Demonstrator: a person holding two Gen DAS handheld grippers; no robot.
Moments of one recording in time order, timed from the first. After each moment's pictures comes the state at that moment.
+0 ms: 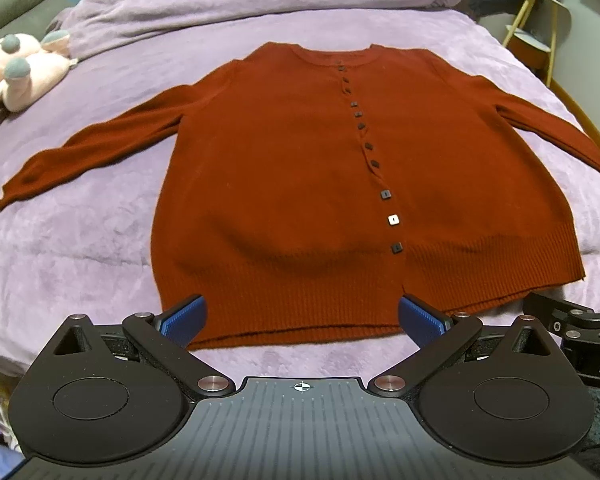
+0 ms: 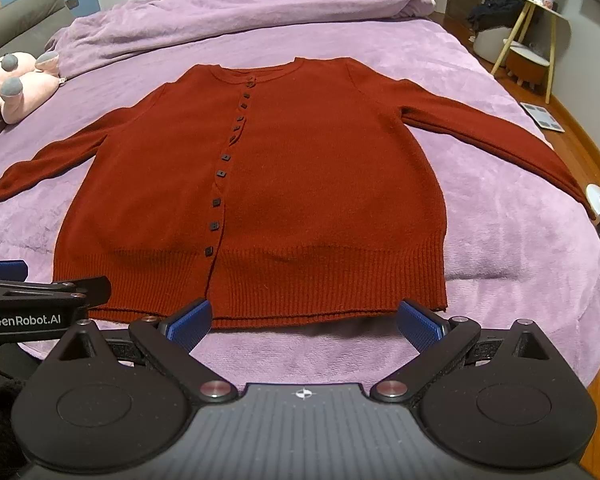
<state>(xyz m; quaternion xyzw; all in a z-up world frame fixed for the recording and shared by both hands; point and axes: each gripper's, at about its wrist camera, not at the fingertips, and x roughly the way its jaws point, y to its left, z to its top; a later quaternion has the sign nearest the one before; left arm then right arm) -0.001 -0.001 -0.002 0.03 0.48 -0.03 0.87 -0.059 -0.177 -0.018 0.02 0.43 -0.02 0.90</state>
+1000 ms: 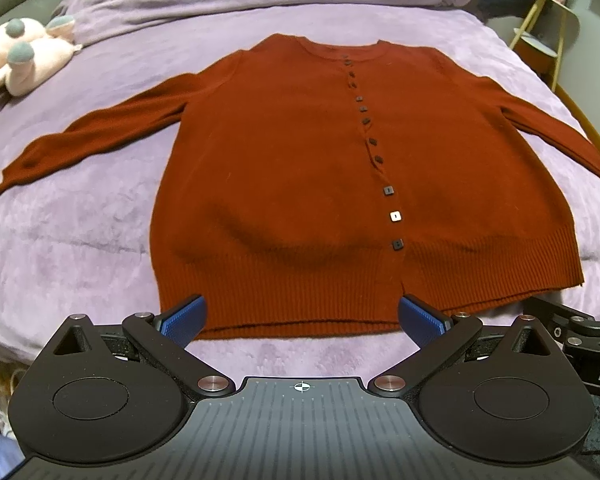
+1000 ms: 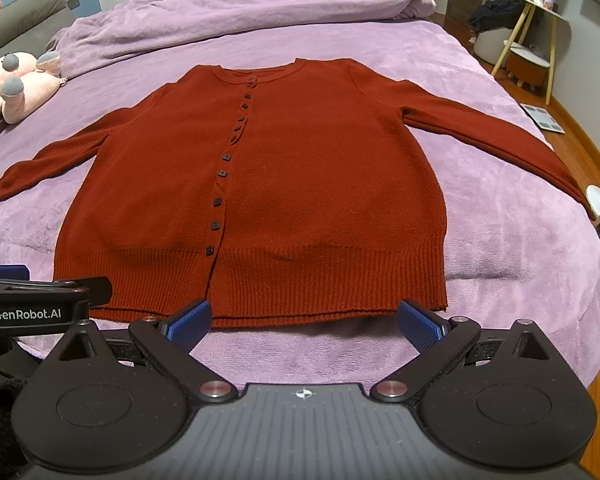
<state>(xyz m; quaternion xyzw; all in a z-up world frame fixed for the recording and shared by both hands) -0.001 0.004 -0.004 0.01 0.49 -0.02 0.87 -0.058 -0.176 -0.017 0.02 0.43 -0.02 0.90</state>
